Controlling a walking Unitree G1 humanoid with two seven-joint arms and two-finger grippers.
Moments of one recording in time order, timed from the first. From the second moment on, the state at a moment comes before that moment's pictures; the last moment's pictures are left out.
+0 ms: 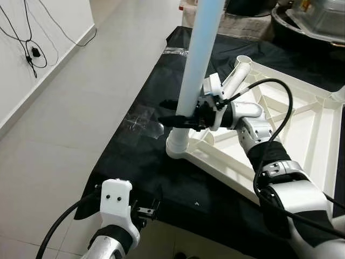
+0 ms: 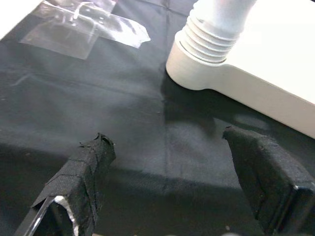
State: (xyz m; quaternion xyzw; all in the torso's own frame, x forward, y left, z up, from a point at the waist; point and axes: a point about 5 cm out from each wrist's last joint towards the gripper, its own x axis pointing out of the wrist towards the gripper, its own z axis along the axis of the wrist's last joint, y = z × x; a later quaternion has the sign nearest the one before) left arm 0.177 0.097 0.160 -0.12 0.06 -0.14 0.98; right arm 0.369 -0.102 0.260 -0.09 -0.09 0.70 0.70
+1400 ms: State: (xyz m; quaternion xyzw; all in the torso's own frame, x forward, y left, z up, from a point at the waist) left arm 0.176 0.095 0.159 -0.12 0.07 -0.14 0.98; right arm 0.364 -0.071 0.242 -0.10 -0.07 0.71 0.69
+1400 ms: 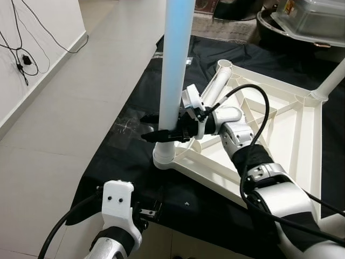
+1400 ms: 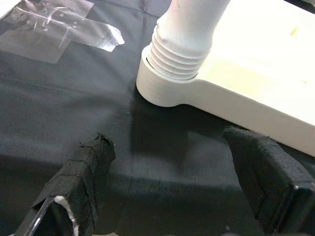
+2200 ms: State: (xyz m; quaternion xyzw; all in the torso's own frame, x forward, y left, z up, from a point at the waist) left arm 0.182 0.097 0.158 -0.11 0.06 -0.14 0.98; right arm 0.382 -0.089 0.225 0.00 -0.08 0.43 0.90
